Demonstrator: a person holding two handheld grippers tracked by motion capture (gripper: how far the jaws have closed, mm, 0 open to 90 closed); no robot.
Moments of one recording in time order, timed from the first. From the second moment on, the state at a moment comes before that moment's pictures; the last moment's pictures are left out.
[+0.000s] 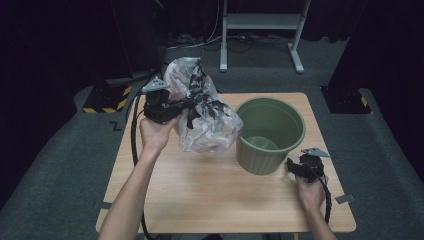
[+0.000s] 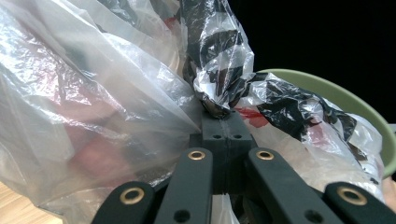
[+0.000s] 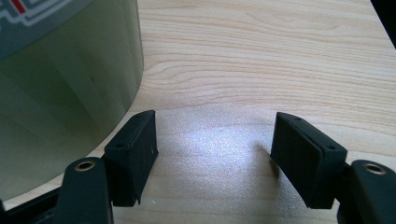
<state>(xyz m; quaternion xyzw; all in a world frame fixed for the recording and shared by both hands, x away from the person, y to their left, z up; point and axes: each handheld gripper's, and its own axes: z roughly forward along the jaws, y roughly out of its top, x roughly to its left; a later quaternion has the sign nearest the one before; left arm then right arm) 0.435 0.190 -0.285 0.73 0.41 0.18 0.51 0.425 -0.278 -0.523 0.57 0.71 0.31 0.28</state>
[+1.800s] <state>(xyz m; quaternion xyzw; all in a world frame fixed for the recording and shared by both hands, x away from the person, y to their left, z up) 0.465 0.199 -0.408 0.75 0.48 0.16 0.43 0.425 -0.278 -0.523 0.57 0.71 0.31 0.28</state>
